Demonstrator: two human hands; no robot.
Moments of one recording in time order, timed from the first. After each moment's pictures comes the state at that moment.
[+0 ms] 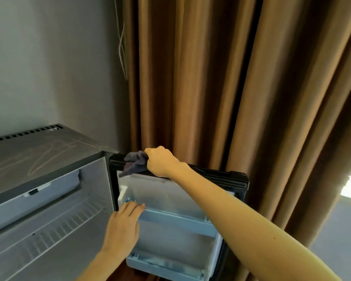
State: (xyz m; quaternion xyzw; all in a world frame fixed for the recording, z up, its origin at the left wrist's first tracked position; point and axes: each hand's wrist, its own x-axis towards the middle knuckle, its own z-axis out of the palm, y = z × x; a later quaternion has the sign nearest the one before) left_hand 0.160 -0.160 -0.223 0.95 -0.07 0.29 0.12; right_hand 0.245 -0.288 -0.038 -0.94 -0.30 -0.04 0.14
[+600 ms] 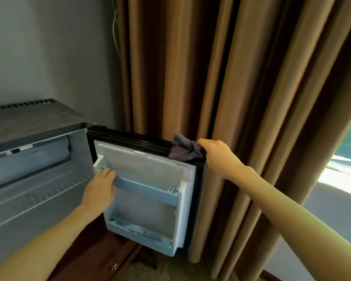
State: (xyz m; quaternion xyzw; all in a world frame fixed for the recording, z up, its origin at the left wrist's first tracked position) left_hand 0.157 -0.192 -0.216 0.95 0.00 0.28 0.11; right_hand 0.226 -0.521 -0.073 -0.94 -0.29 -0.15 0.11
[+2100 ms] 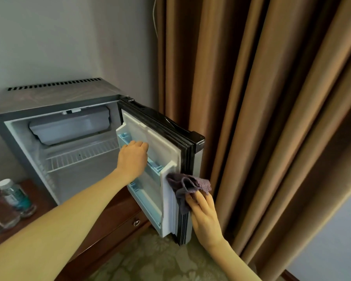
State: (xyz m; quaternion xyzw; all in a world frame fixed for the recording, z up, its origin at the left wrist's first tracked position) left_hand 0.118 -0.271 -0.195 0.95 0.10 0.28 -0.07; right_hand 0.113 -0.524 -0.304 -0.80 -0.41 -0.33 0.29
